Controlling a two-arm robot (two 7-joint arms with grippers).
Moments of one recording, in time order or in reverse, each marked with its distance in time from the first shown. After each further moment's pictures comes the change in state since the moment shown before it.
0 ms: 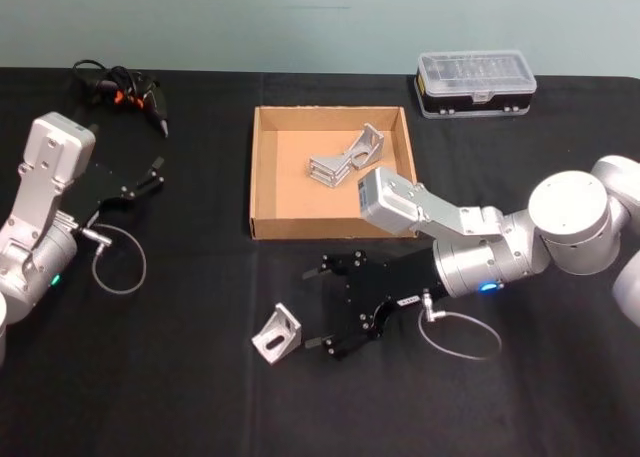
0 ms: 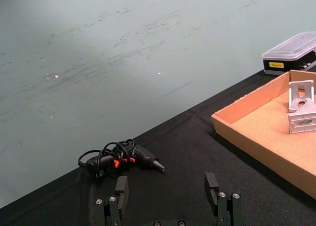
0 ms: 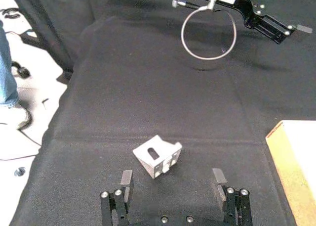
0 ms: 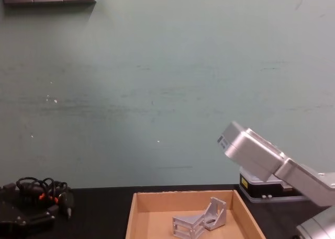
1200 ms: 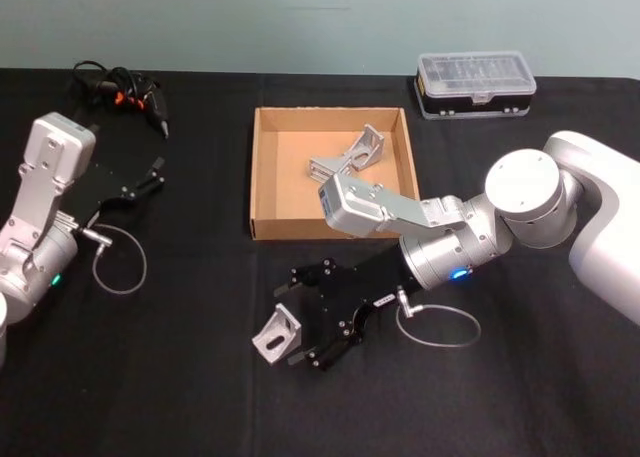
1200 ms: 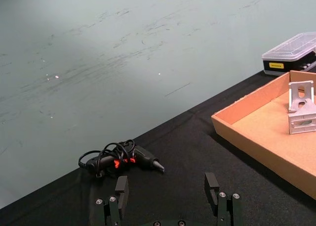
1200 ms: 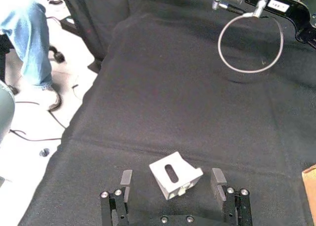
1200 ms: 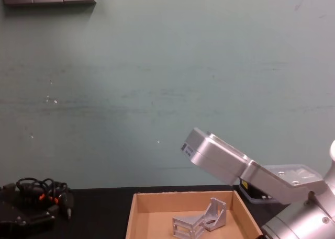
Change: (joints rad) left arm 0.000 0.000 0.000 0.000 0.000 0.000 0.000; right arm 0.138 -0.086 -0.141 0.144 0.024 -0.069 0.108
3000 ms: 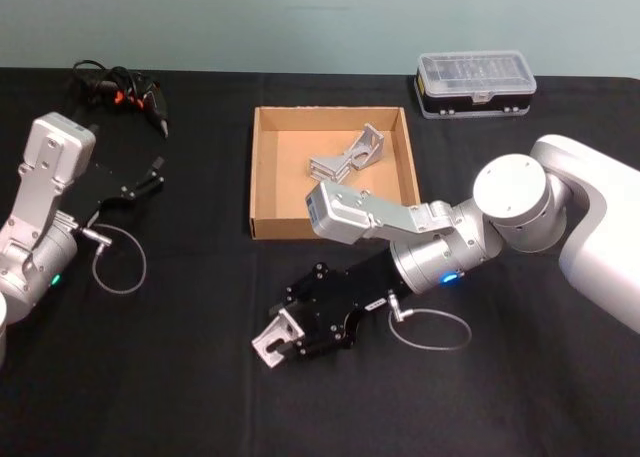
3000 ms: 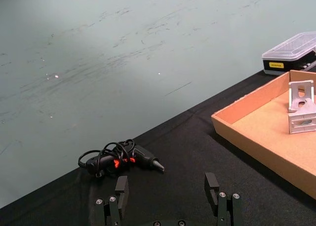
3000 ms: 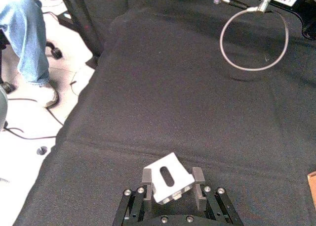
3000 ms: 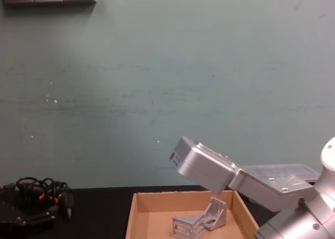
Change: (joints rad) left arm 0.000 0.000 0.000 0.000 0.000 0.000 0.000; right arm 0.008 -0.012 -0.031 0.004 -0.006 0.009 -0.031
